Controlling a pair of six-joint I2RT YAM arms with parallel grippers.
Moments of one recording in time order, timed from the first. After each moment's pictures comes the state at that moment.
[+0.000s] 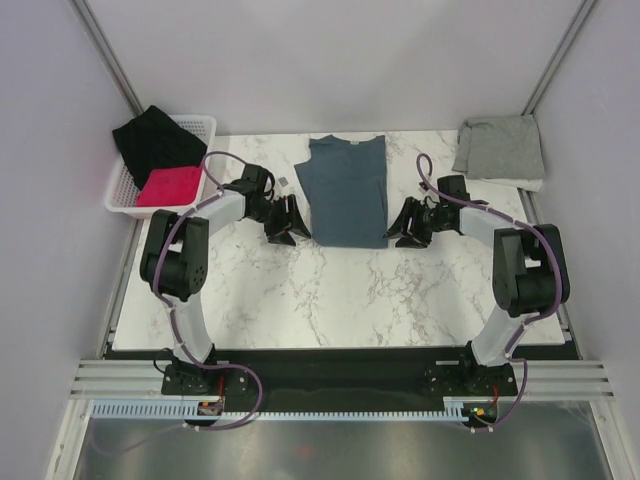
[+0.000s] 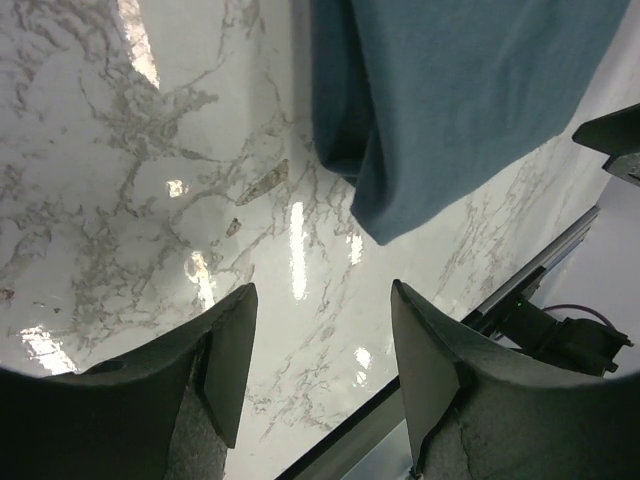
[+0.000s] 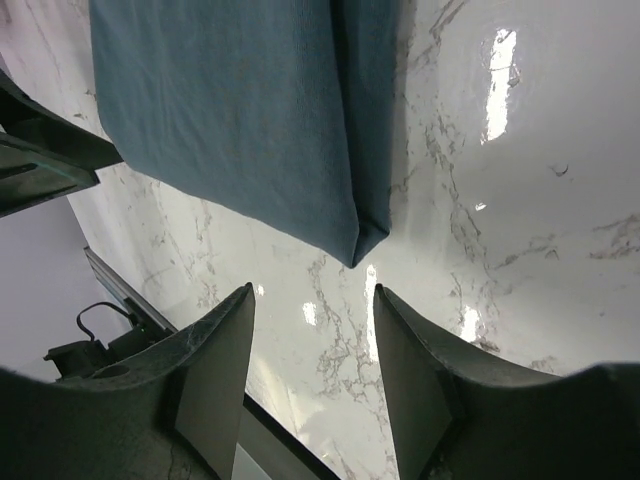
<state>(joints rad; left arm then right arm) -0.27 1.93 1.29 -0.50 0.59 -0.45 0.09 1.76 1.04 -0.33 -0.65 0.48</state>
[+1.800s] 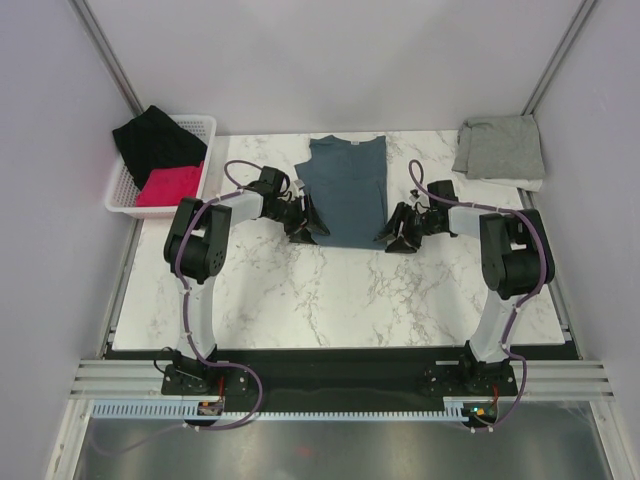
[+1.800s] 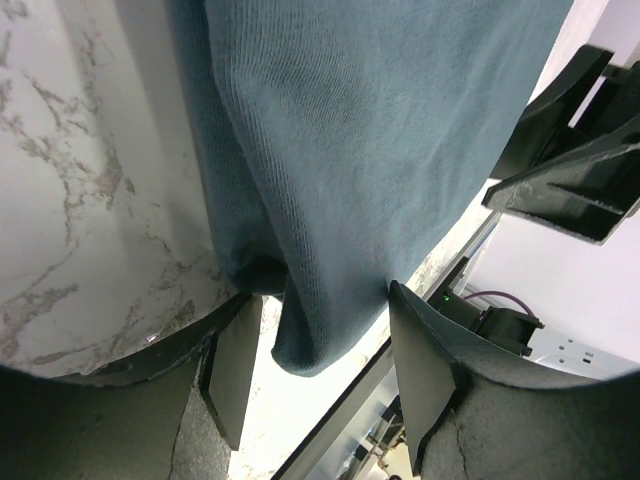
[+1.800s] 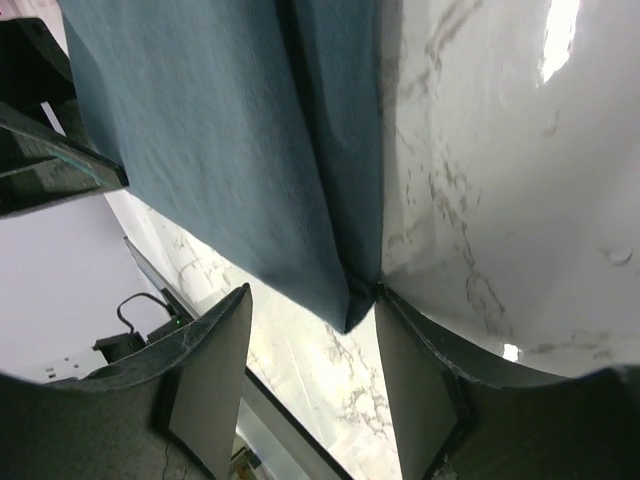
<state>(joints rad) -0.32 2.15 1.40 -0.34 0.77 -0.61 0.12 1.93 1.07 -0.23 -0.73 0.57</state>
